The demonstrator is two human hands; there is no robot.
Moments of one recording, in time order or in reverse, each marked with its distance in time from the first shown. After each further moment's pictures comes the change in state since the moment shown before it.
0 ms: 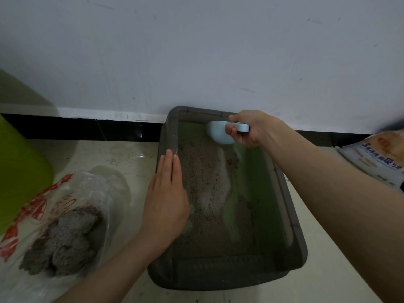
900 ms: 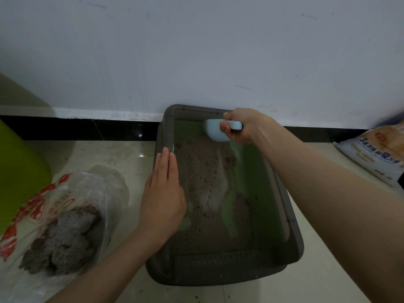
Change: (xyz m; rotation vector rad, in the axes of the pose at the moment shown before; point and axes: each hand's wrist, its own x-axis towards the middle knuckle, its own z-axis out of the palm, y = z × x) left_hand 0.001 -0.003 0.005 0.049 0.050 0.036; right_hand -0.002 0.004 0.004 0.111 -0.029 -0.044
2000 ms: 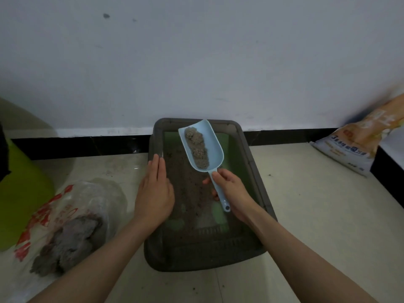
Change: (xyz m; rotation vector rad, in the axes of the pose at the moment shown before) left_hand 0.001 0.005 -0.017 -0.062 -0.081 -0.063; right_hand -0.080 0.138 -0.043 -0.201 -0.109 -0.390
